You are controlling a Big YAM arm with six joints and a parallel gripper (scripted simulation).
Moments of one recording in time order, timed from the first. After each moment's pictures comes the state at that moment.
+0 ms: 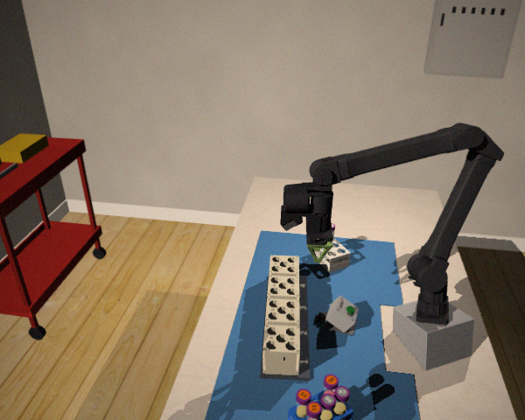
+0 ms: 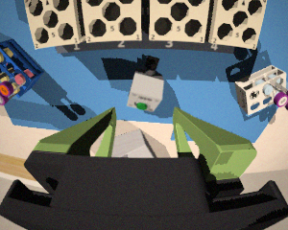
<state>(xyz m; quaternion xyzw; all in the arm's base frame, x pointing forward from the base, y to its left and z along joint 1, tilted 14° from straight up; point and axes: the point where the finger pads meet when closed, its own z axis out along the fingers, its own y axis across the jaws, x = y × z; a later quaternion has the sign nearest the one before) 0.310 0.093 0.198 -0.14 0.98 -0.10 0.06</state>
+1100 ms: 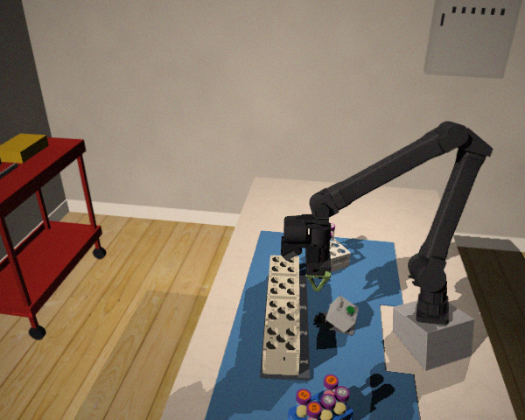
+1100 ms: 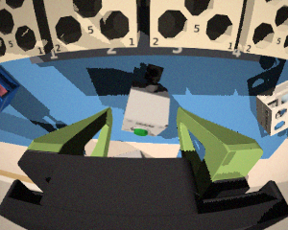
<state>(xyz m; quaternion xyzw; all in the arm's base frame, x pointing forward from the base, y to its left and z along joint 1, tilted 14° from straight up) 0.320 0.072 0.102 -0.13 0.98 -0.10 0.06</state>
